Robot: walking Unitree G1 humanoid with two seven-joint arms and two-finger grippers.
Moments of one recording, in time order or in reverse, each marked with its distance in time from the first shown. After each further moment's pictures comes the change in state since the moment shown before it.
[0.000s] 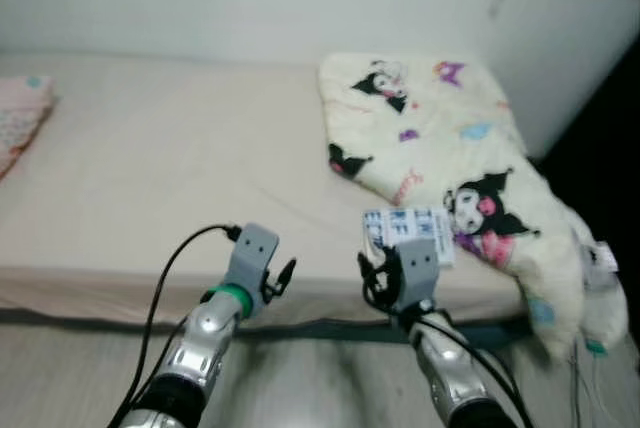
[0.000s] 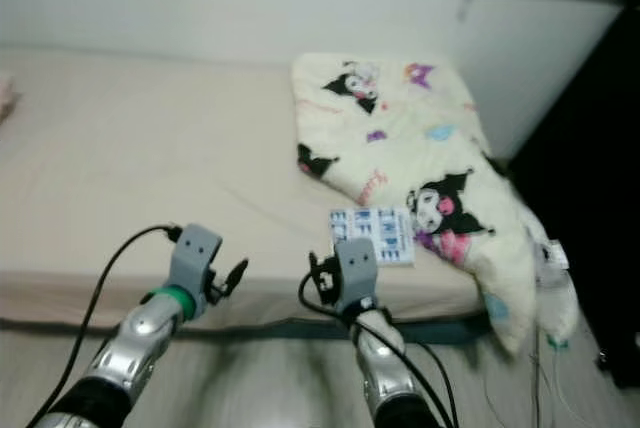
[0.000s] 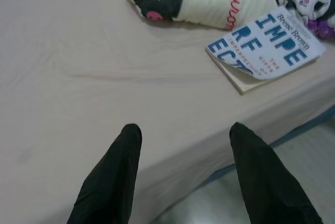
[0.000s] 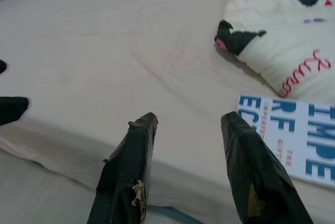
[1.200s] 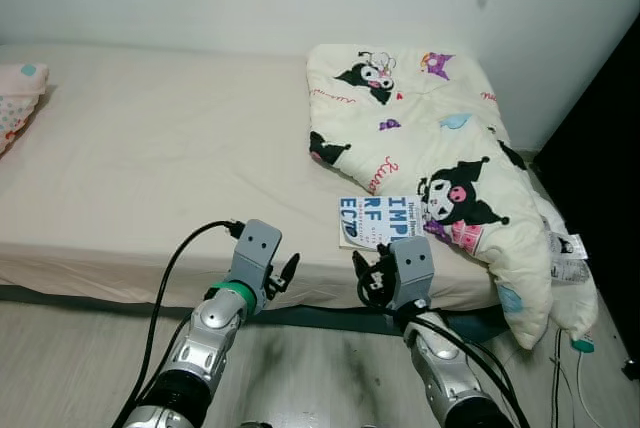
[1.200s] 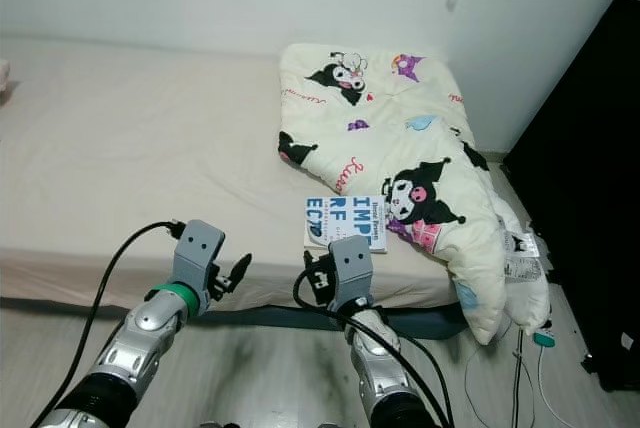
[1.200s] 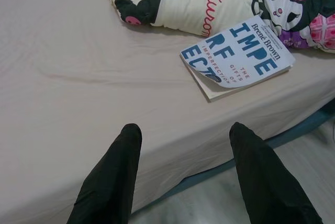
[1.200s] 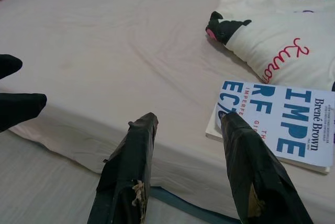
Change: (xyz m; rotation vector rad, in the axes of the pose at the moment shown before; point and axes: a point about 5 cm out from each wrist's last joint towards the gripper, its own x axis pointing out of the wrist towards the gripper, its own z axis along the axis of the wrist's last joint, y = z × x) left arm 0.003 -0.004 0.004 -0.007 -0.015 -0.003; right arm 0.000 0.000 -0.001 0.002 0.004 -0.013
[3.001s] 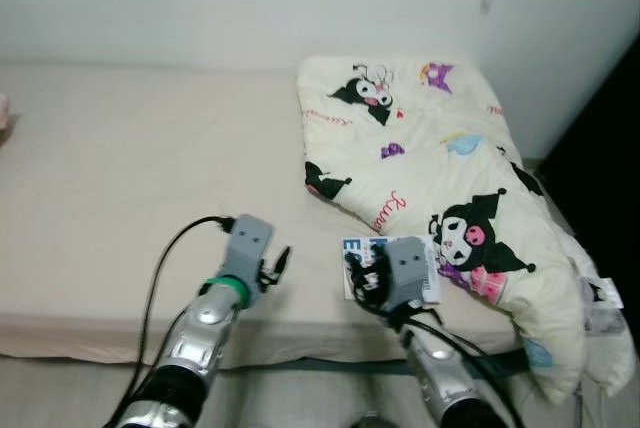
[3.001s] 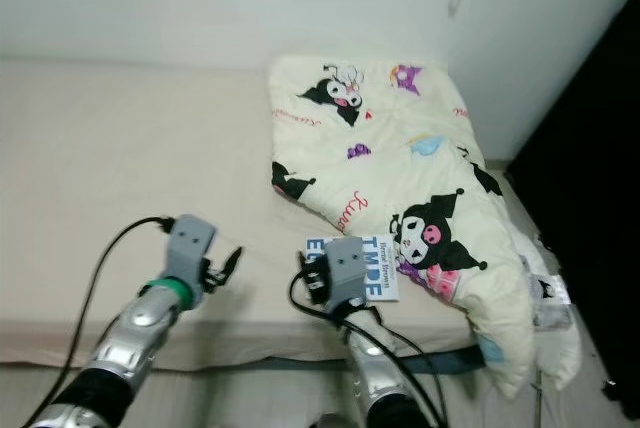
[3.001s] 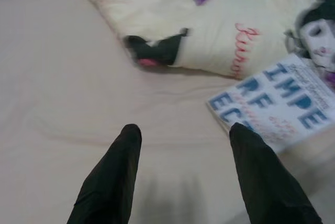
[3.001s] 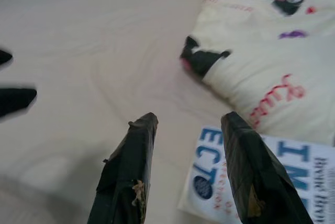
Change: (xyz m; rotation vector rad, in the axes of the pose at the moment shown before) left arm 0.003 -0.007 0.003 -0.013 -0.021 -0.018; right arm -0.002 -0.004 0.000 -0.004 0.000 -0.010
